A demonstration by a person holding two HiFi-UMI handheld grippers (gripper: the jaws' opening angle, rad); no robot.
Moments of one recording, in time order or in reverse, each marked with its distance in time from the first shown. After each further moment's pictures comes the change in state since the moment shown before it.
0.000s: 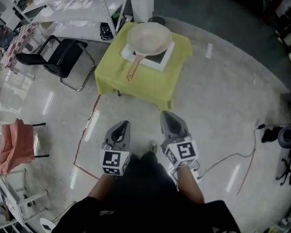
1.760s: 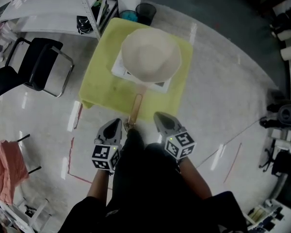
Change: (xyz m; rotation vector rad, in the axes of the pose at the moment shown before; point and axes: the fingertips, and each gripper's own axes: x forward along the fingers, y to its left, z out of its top) left arm 0.244 0.198 -0.015 -0.255 0.206 -0.158; right arm 0.283 -0.093 -0.060 0.178 0.377 0.018
